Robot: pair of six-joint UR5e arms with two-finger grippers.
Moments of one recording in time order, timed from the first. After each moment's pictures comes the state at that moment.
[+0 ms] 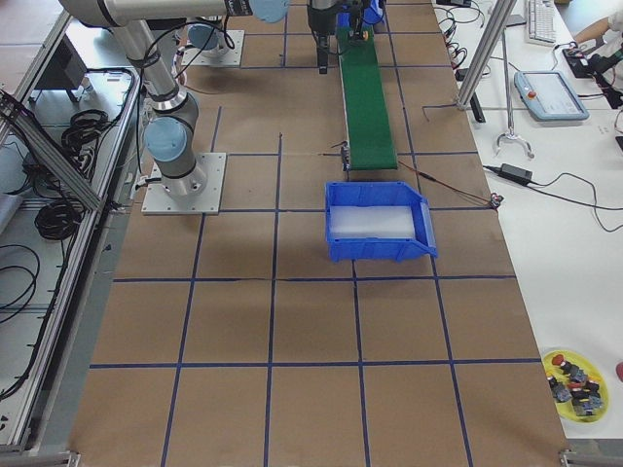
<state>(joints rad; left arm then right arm) -1.46 -1.98 -1.66 -1.12 1.55 0.23 1.57 -1.68 1.62 -1.58 -1.50 0.05</state>
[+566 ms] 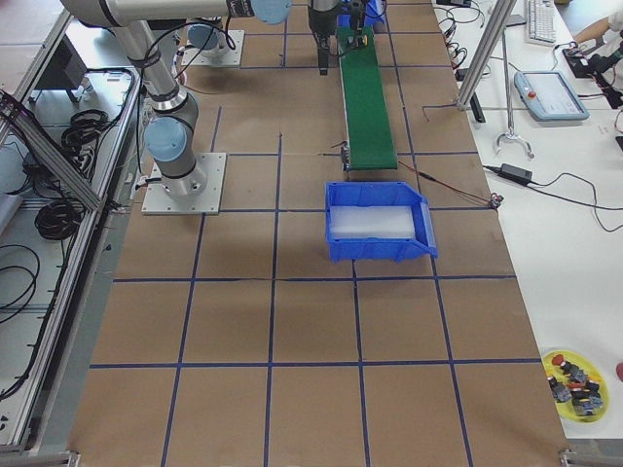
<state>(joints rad) -1.46 -1.93 -1.61 -1.15 1.55 0.19 1.58 -1.67 1.63 -1.58 -1.50 0.05</state>
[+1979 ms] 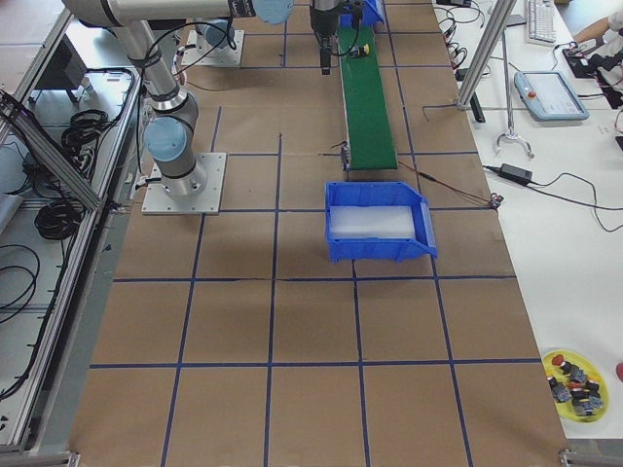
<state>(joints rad) -1.09 -1.98 -1.15 -1.64 1.57 0.55 1.58 -1.67 1.62 -1.60 -1.50 0.04</state>
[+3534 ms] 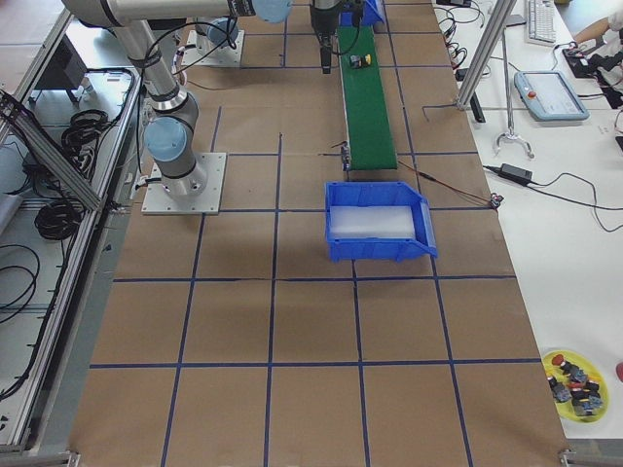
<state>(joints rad) -1.04 -2.04 -1.63 -0.99 1.56 0.61 1.58 -1.67 1.62 -1.60 -1.50 0.04</state>
